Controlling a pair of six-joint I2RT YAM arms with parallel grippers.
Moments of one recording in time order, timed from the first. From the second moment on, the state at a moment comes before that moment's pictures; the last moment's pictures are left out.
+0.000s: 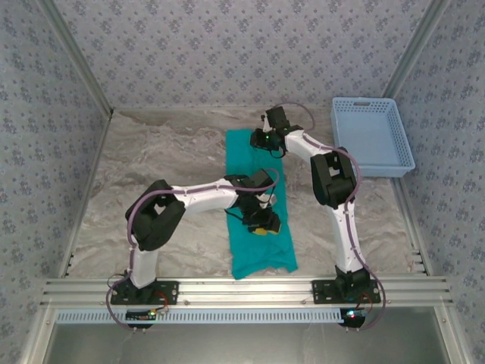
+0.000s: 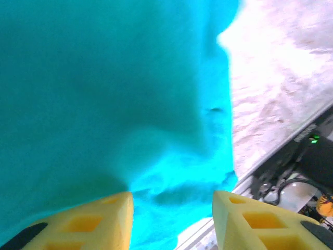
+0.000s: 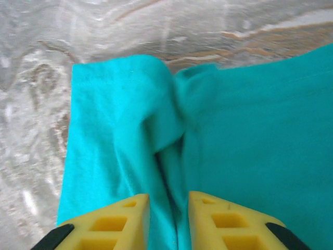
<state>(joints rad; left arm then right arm) -0.95 1.94 1.34 -0.62 0.56 -0.77 0.36 2.36 1.87 -0.34 -0.29 0.46</state>
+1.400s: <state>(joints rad) -1.09 1.26 0.43 -0.06 0.39 0.91 0.73 1.00 0.56 -0.87 -0.35 -1.36</state>
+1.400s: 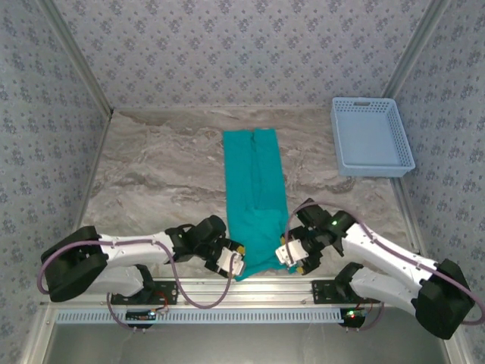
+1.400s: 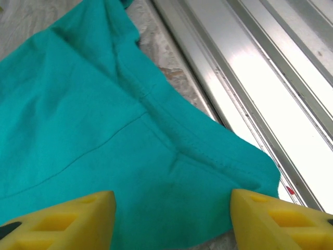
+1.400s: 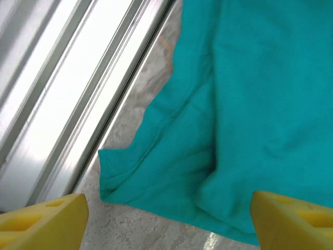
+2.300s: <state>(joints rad) -1.16 1.38 0.52 -0.23 0.40 1.03 0.90 1.06 0.44 -0.63 -0.18 -1.34</state>
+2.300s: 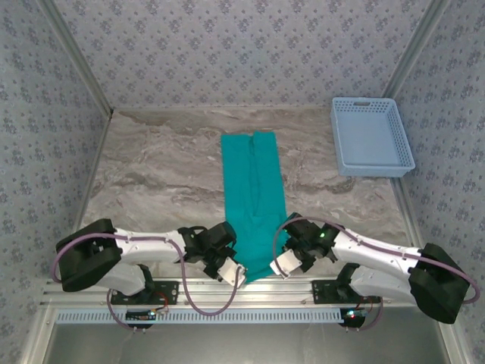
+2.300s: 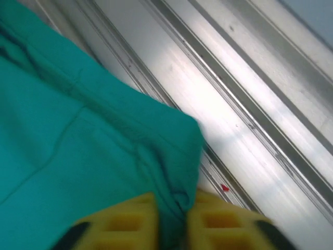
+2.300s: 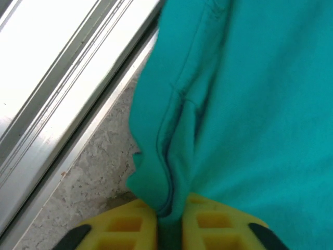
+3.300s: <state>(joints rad) -0.84 0.93 0.88 -0.76 0.88 0.52 0.86 0.95 1.01 -1.11 -0.58 -0.79</state>
